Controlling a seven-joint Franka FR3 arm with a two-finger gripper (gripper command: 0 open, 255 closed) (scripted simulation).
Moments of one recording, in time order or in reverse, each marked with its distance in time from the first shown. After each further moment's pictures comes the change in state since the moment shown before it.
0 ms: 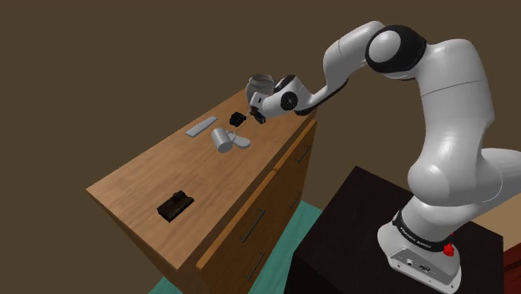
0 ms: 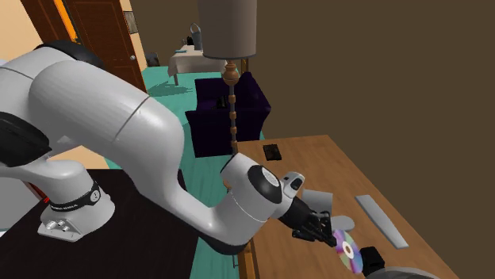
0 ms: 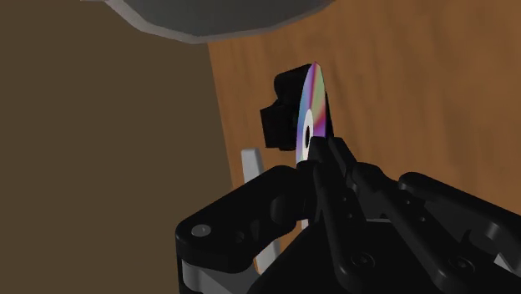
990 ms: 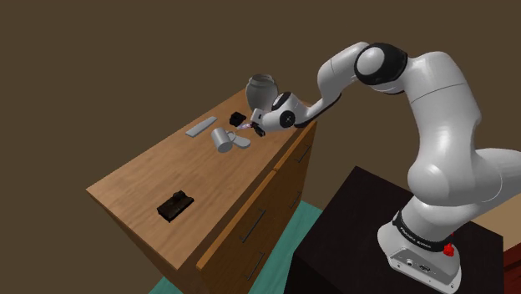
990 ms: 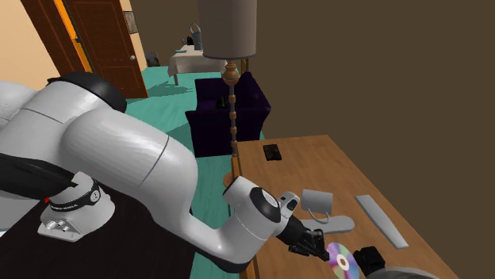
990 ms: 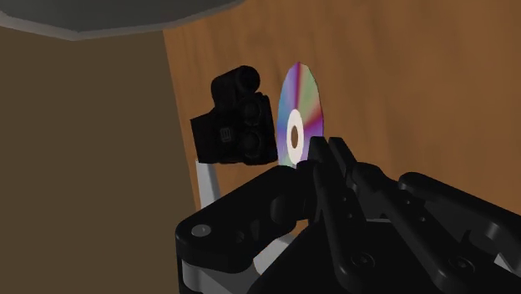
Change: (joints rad) arm -0.005 0.175 0.026 0.065 -0.184 -0.082 0.099
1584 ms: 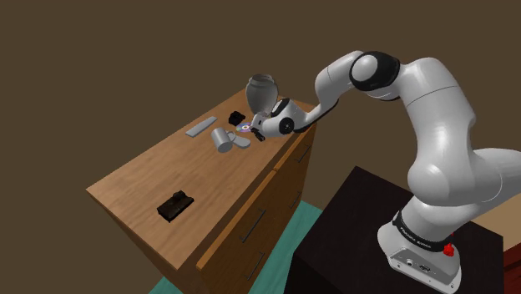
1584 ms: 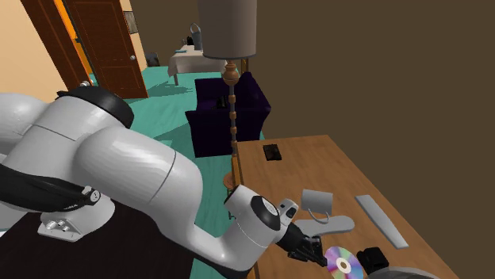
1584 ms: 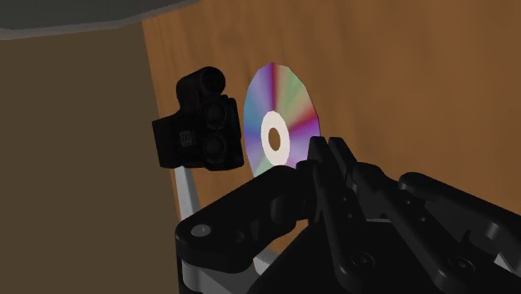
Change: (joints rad) arm 0.005 0.079 0.003 0.046 -0.060 -0.023 0.024
